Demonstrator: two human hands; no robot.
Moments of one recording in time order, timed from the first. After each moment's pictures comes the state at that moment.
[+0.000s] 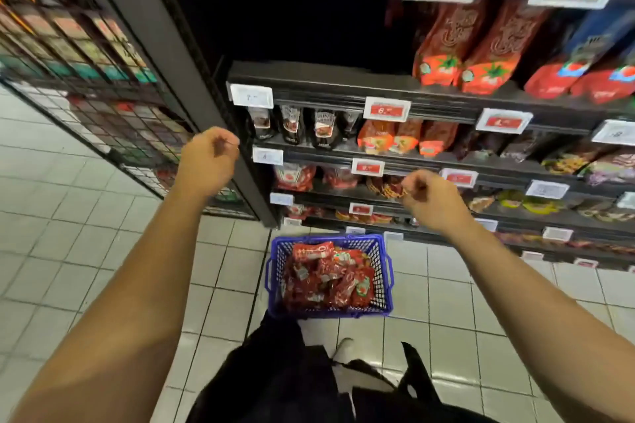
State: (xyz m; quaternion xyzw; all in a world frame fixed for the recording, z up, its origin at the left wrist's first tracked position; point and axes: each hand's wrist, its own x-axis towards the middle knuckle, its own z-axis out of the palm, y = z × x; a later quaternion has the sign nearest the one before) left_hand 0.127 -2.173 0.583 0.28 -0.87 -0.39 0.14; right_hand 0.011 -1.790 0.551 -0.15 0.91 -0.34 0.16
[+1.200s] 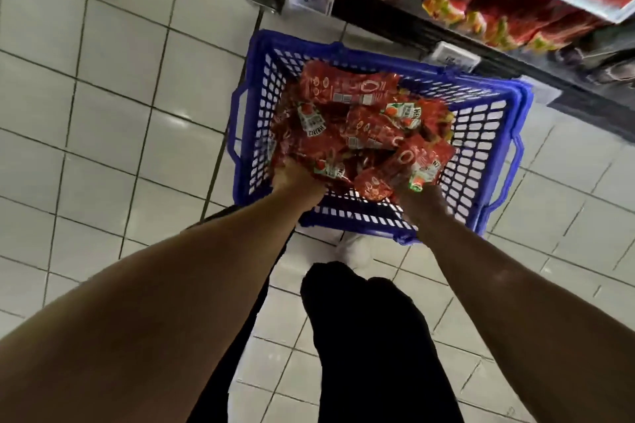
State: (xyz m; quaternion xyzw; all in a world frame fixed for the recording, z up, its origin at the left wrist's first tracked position) left_hand 0.192 -2.040 -0.081 0.47 -0.71 -0.35 -0.39; right_hand 0.099 -1.844 -0.075 0.26 0.83 -0.22 0.44
